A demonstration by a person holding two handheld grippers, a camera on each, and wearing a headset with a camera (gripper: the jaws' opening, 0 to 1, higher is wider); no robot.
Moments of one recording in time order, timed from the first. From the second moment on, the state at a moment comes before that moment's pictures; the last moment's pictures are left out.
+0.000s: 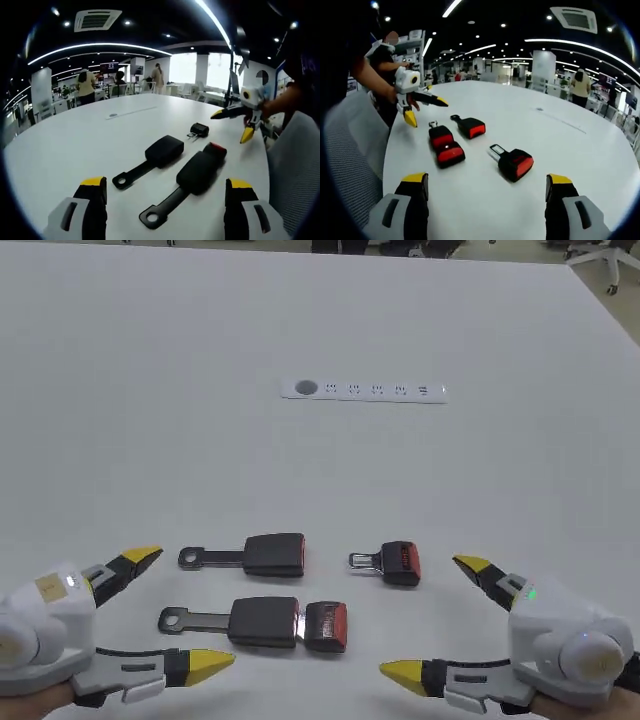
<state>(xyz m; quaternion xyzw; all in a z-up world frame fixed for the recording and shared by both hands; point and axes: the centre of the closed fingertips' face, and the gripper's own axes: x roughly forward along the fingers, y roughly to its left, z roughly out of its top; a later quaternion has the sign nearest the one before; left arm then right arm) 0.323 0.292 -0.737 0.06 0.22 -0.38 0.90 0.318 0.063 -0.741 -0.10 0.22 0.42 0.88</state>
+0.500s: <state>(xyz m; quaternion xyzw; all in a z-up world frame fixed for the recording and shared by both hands) 0.319 0.296 -0.746 0.06 0.22 -0.38 0.90 0.314 0.063 -0.742 -0.10 0.21 0.41 0.88</state>
